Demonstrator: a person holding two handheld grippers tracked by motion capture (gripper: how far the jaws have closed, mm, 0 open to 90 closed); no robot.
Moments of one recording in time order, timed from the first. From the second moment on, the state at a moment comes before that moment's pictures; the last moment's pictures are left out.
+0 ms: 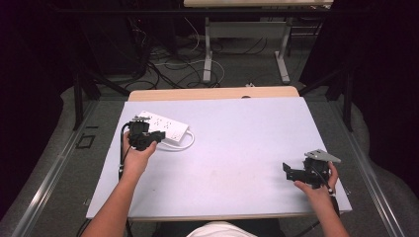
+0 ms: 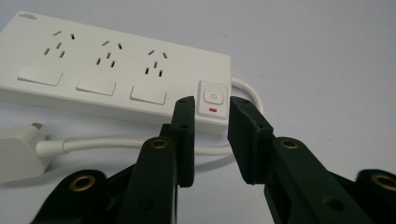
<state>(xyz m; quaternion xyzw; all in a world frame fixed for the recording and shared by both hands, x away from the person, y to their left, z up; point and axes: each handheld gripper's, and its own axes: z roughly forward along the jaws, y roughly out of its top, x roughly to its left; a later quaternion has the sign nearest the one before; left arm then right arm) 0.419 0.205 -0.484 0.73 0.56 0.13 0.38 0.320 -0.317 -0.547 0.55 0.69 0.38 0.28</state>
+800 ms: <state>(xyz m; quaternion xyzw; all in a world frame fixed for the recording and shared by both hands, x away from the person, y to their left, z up) 0.451 0.177 -0.472 0.73 0.56 0.14 0.36 0.320 -0.319 -0.547 0.54 0.69 0.38 0.28</state>
